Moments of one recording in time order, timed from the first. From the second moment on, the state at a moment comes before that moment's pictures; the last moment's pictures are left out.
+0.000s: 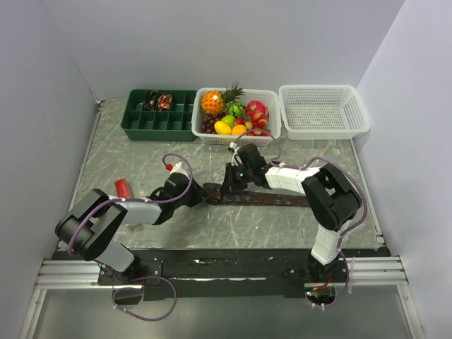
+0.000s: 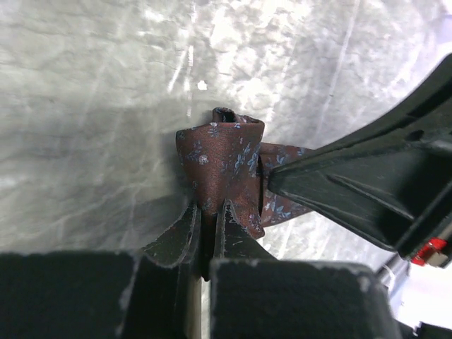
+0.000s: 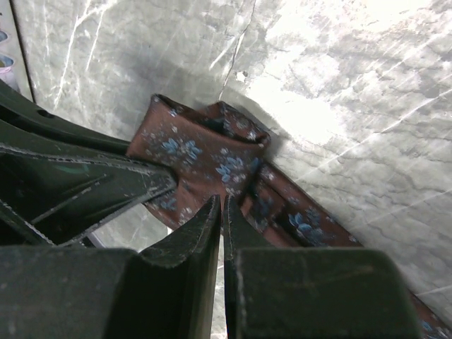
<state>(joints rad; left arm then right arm) -0.63 1.51 0.44 0.52 0.04 -0.99 0.61 1.80 1.00 -0.03 -0.41 0.51</state>
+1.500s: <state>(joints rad) -0.79 1.46 0.70 0.11 -0.21 -0.80 0.66 1.91 1.07 -0.01 -0.41 0.54</state>
